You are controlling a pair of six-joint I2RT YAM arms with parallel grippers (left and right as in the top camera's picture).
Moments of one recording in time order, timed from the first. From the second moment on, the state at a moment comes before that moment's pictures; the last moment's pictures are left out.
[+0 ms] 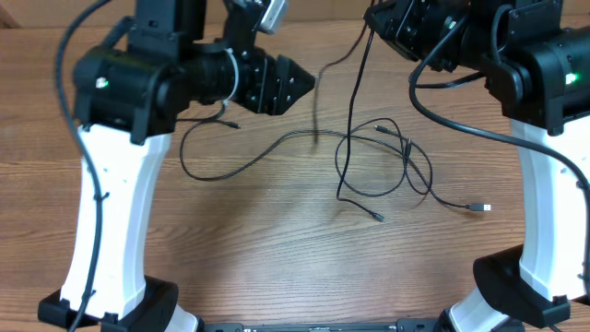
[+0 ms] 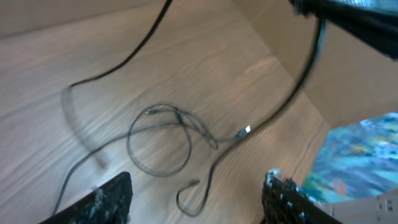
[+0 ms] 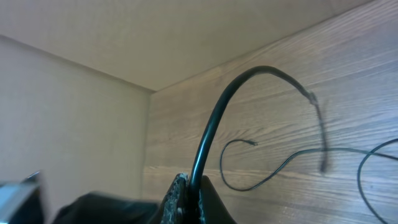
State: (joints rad) left arm -0.31 1.72 2.24 -1.30 0.65 -0.05; right arm 0.30 1.80 2.53 -1.31 -0.37 0.76
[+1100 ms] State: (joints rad) left arm -0.33 1.72 1.92 -0.77 1.19 0.03; right arm 0.30 1.81 2.52 -1.28 -0.50 0.80
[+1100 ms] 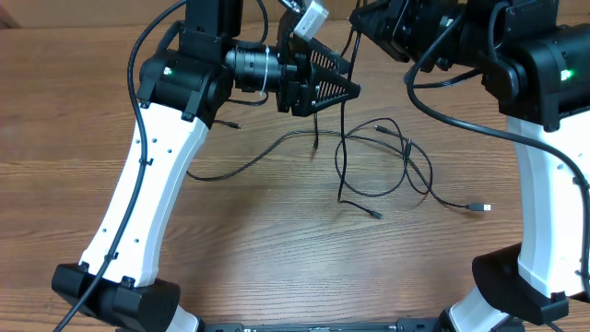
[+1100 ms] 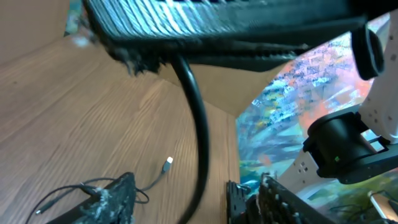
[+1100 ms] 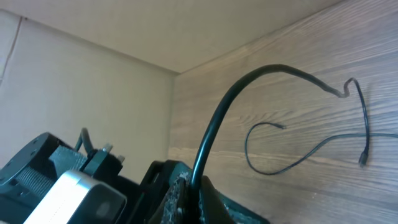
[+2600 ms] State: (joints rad) left arm 0.11 1.35 2.01 -0.79 0.62 -0.26; right arm 0.30 1.81 2.52 -1.64 0.09 0.65
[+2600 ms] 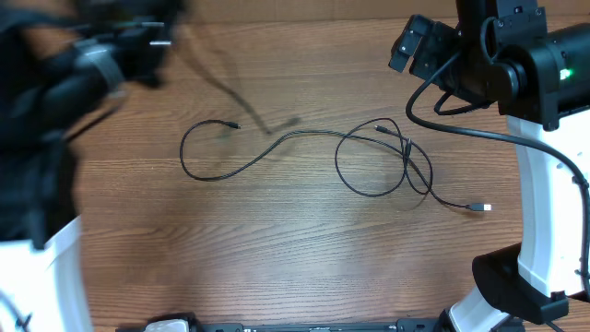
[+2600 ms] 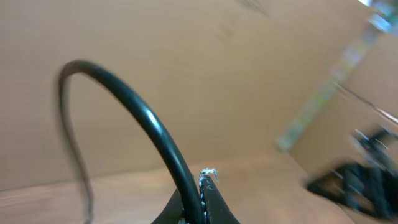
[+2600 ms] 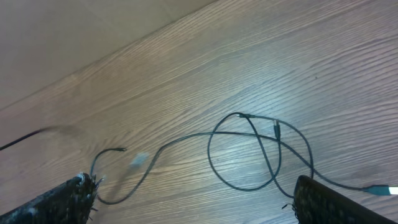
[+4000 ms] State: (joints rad) left arm 0.60 1.97 2.02 -1.12 0.08 -0.49; right arm 0.30 1.81 2.43 -1.64 0.05 0.62
